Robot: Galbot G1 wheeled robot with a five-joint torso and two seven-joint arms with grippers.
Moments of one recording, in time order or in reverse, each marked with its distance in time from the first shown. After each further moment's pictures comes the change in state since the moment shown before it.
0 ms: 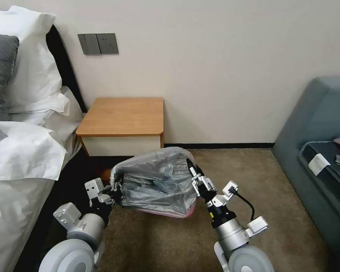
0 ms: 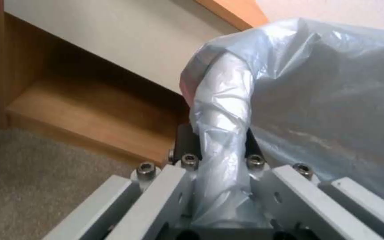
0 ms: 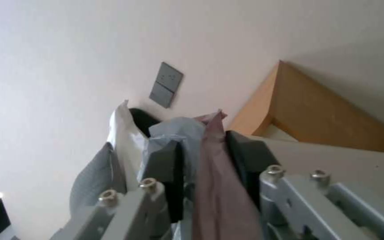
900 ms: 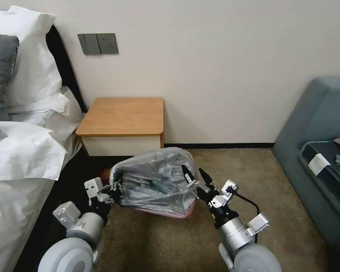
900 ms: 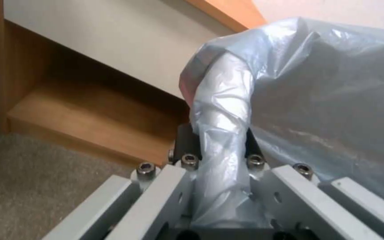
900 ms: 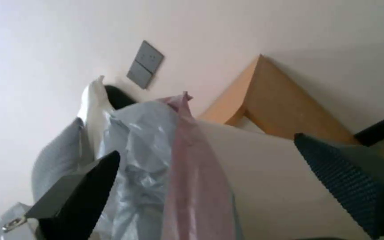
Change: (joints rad) left arm -0.009 0.012 -0.008 0.000 -0.004 0.003 0.002; right arm 0.001 -0.054 0.011 0.023 -0.077 -0.049 0.084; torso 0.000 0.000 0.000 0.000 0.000
